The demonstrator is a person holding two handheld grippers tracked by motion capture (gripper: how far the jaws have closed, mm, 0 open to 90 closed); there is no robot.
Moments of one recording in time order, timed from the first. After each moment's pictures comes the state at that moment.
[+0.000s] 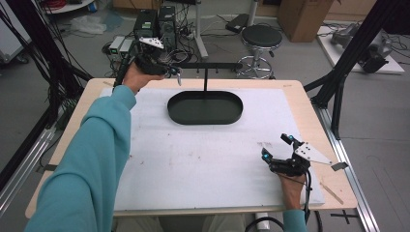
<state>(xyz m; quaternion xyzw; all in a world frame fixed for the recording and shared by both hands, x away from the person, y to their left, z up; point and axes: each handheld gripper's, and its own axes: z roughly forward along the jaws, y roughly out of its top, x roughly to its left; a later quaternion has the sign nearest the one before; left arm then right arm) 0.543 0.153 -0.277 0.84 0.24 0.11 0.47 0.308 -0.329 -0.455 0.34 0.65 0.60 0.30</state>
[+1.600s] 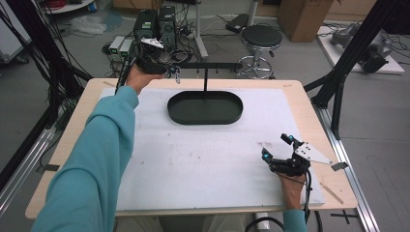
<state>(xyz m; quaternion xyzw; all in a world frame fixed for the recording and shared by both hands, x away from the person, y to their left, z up) 0.558 0.155 -0.290 0.82 0.30 0.13 0.47 0.308 -0.329 -0.455 0.35 0.65 0.61 0.29</state>
